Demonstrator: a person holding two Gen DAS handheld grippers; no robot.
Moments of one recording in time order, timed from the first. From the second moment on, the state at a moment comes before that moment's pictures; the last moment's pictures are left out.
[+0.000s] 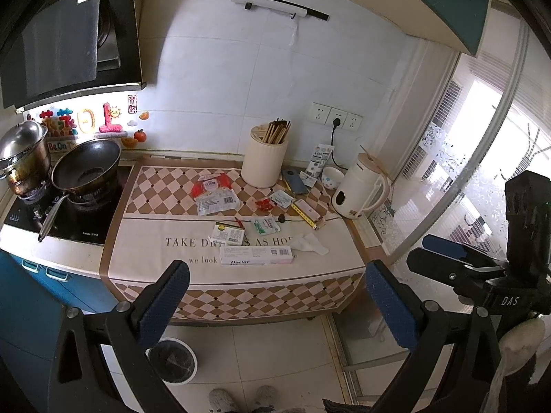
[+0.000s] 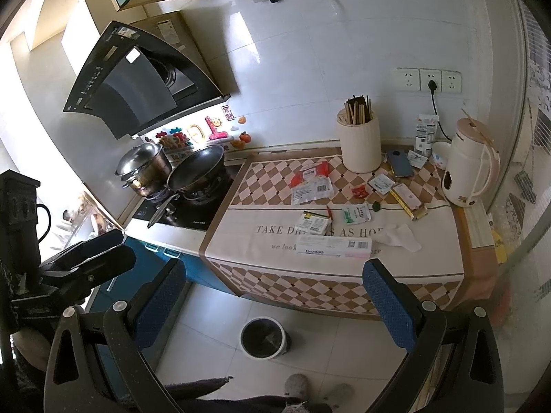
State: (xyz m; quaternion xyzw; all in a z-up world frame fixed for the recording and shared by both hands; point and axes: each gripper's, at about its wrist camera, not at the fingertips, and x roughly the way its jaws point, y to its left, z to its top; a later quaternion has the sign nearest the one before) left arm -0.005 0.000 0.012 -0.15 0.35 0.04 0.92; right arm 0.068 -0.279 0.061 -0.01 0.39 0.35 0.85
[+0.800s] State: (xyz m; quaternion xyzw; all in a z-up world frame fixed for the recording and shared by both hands) left arm -0.006 0.000 0.014 -0.15 0.35 0.04 0.92; right arm 0.062 -0.272 0.061 -0.02 0.39 0.36 0.85
